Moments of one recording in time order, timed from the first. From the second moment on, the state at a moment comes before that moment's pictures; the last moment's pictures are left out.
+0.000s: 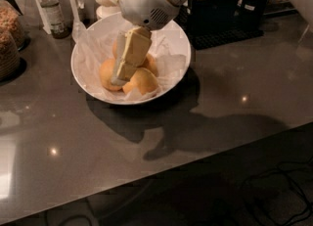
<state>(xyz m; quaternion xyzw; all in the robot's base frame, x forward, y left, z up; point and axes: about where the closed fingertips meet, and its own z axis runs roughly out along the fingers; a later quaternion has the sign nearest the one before) 0.498 0.098 1.006 -0.77 0.50 0.17 0.36</state>
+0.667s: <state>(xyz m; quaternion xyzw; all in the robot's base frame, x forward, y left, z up) 0.573 0.097 1.006 -0.79 0.48 0.15 0.34</state>
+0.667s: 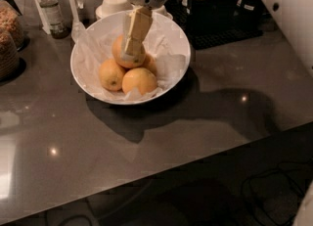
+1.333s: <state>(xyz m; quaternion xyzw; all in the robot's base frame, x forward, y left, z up) 0.605 0.063 0.961 -0.76 0.53 0.20 0.32</state>
